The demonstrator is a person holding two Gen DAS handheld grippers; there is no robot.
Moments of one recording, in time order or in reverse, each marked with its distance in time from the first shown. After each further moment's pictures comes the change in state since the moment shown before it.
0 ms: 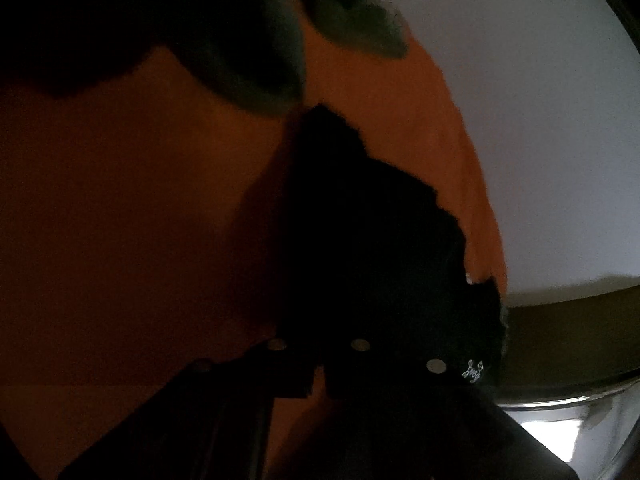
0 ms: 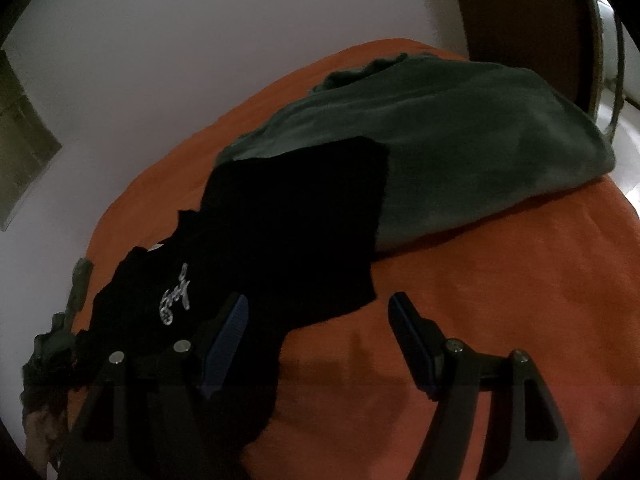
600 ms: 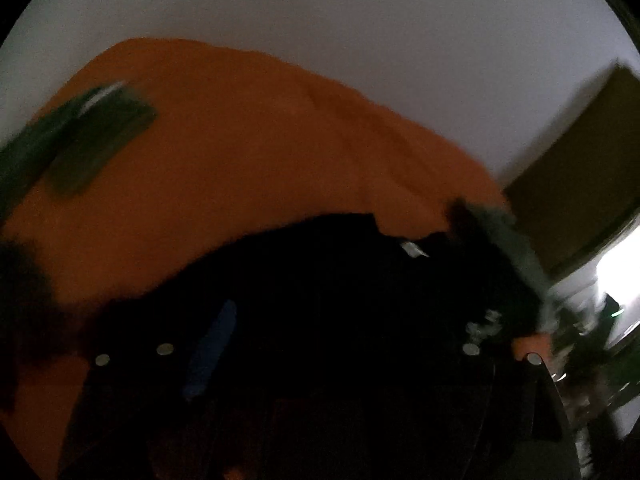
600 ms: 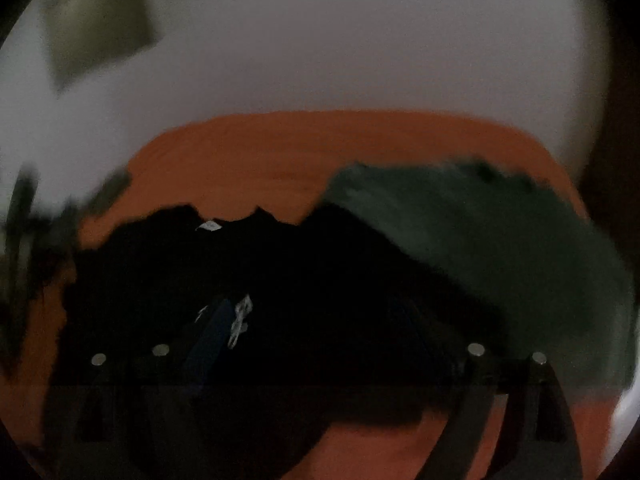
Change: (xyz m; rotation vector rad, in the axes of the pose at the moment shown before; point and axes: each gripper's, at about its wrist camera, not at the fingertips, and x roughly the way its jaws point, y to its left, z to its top) left arm 0.094 -0.216 0.056 0.698 0.072 0.036; right arm 0.048 0.129 0.071 -0.623 0.029 0.116
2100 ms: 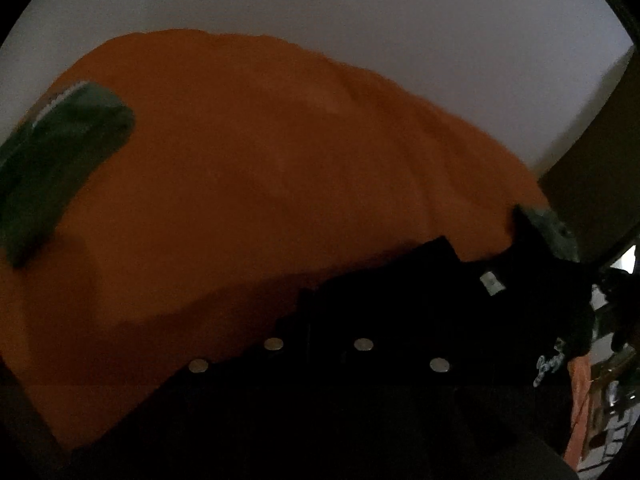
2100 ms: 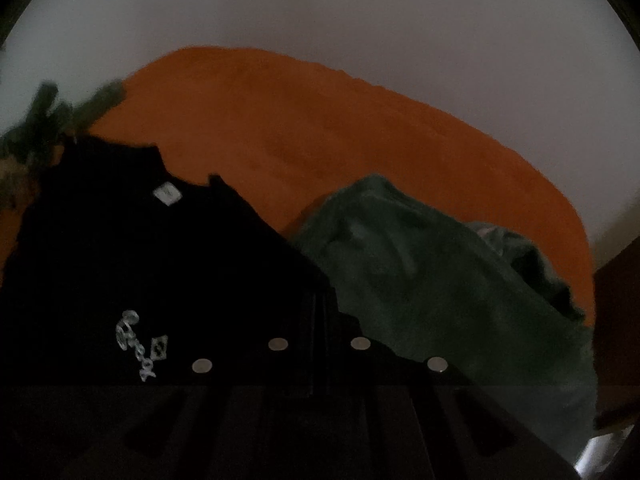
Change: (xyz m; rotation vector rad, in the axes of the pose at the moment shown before) left arm 0.046 0.047 0.013 0.037 -0.031 0.066; right arm 0.099 -0.019 0.075 -0.295 0.168 -0.035
